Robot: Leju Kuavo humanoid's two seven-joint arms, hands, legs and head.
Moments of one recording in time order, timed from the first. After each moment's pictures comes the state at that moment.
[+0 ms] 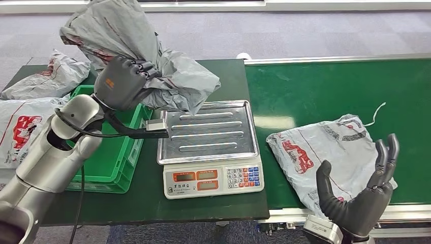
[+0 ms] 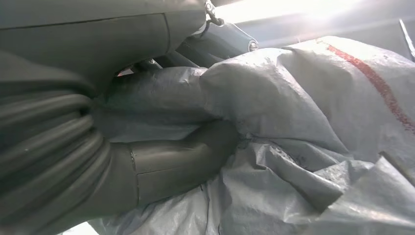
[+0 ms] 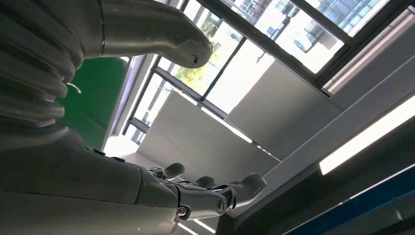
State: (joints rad) left arm -0.78 0.32 -0.61 -1.35 -1.03 0.13 -0.19; right arm 0.27 0.09 0.03 -1.97 0.74 -0.66 -0.47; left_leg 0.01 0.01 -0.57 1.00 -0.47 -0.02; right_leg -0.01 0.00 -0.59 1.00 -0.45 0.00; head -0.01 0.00
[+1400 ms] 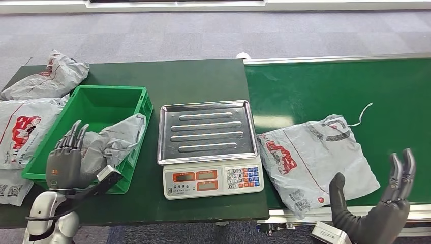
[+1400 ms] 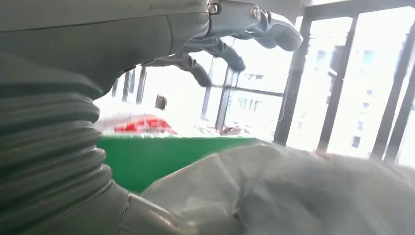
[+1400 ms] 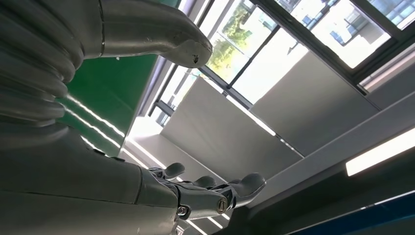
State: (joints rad) left arm -0.04 0.13 0.09 -1.37 -1.01 0.42 -0.24; right arm 0.39 0.14 -0.05 -2.05 0.82 -0.64 -0.43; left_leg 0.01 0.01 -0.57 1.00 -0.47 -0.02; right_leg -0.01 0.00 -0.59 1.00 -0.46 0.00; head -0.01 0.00
